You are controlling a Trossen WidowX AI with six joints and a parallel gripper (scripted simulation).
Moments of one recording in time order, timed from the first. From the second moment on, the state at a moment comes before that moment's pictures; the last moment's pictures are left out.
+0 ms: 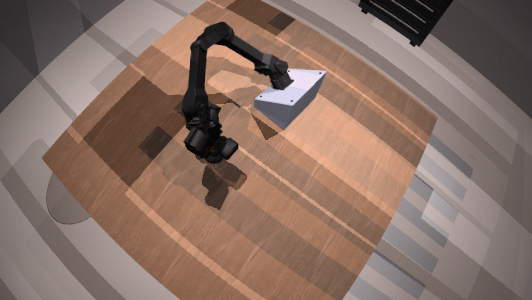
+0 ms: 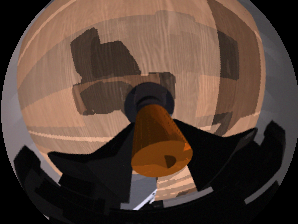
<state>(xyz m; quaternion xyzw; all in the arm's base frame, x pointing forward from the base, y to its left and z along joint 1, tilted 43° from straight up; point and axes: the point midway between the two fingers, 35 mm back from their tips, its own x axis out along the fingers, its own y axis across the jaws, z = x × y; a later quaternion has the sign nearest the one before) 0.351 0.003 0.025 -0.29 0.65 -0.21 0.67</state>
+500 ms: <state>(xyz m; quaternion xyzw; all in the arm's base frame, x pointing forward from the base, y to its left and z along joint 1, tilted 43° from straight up) 0.350 0.003 0.025 -0.30 0.65 -0.21 0.66</state>
